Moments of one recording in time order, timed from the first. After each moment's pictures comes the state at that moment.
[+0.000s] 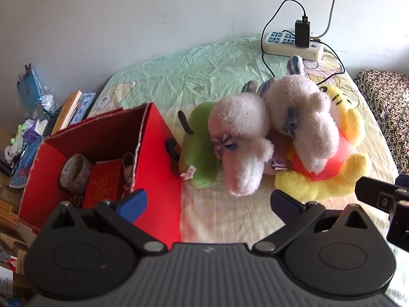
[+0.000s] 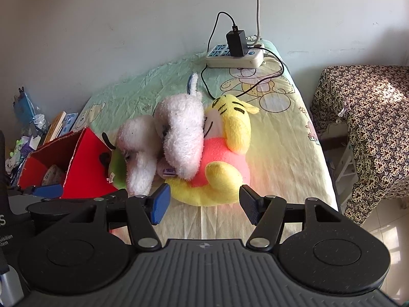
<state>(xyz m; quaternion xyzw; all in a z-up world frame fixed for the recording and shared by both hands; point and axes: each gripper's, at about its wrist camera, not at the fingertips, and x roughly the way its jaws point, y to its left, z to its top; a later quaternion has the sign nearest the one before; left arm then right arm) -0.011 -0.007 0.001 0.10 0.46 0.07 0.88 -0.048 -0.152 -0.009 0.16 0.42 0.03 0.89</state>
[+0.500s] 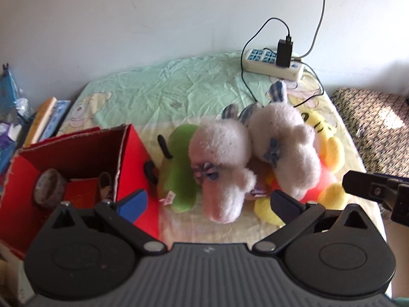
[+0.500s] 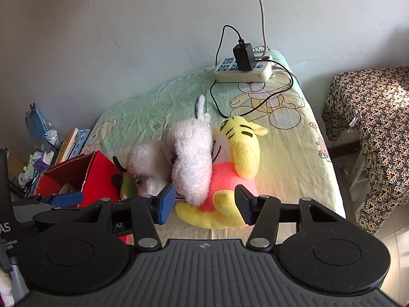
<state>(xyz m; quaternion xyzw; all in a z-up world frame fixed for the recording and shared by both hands) 0.005 0.008 0.017 0.04 0.39 0.00 0.92 -0.029 -0.169 -0.002 0.20 0.40 0.06 0.89</state>
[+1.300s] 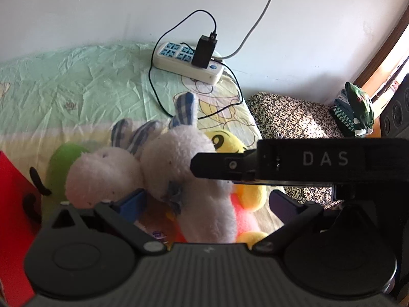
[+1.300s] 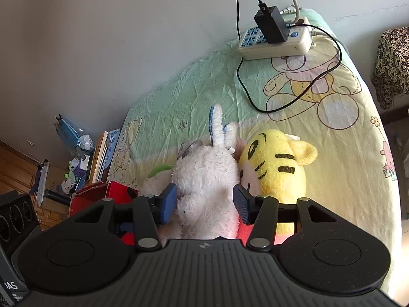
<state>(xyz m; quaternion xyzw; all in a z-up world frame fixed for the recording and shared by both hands) 0.081 -0.018 -0.015 -0.08 0.47 -0.20 0.85 0.077 -0.200 -0.041 0.30 0.46 0.16 0.82</state>
